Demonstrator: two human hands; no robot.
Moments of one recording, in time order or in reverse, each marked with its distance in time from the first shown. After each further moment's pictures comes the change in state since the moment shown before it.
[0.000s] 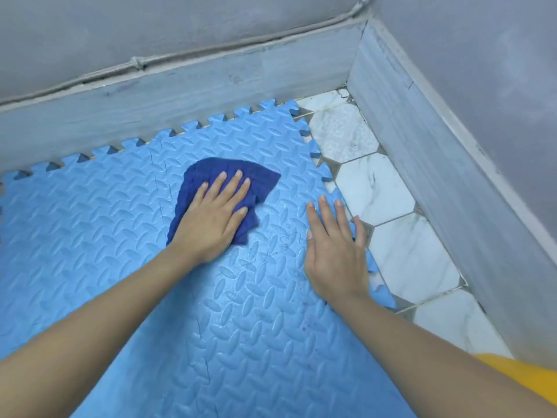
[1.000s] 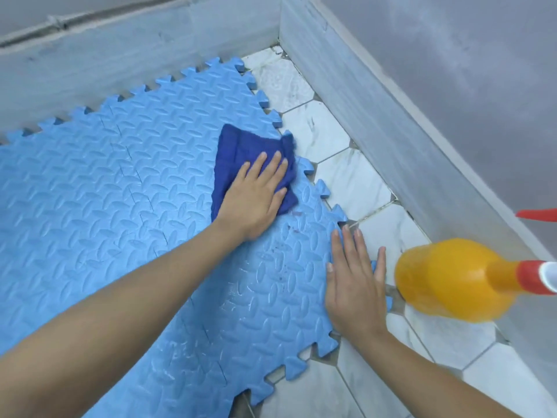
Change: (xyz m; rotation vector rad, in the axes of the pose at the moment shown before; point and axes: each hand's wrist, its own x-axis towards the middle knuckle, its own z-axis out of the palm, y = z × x) left_hand -0.016 0.142 0.026 0.027 -0.070 0.229; right_hand -0.184 0.054 -0.013 -0.004 0.010 0.229
